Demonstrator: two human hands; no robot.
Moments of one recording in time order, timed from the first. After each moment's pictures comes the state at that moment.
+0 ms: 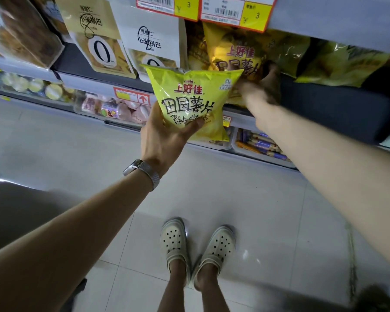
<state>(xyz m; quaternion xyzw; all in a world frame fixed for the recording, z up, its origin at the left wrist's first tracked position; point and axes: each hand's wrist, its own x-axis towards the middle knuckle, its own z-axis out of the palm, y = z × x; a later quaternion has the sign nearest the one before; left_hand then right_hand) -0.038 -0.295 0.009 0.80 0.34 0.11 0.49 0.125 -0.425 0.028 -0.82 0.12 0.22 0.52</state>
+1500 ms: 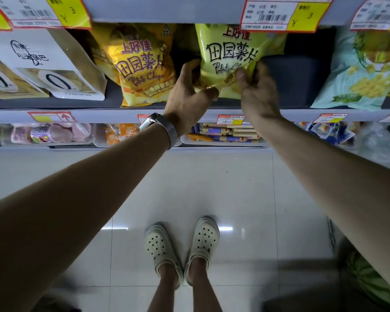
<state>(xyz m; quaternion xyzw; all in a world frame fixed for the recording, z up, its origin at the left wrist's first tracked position) 0.108 -0.426 0.002 0.78 0.17 -0.07 0.59 0.156 -0.585 -0.016 -0.85 0.09 0.09 0.51</state>
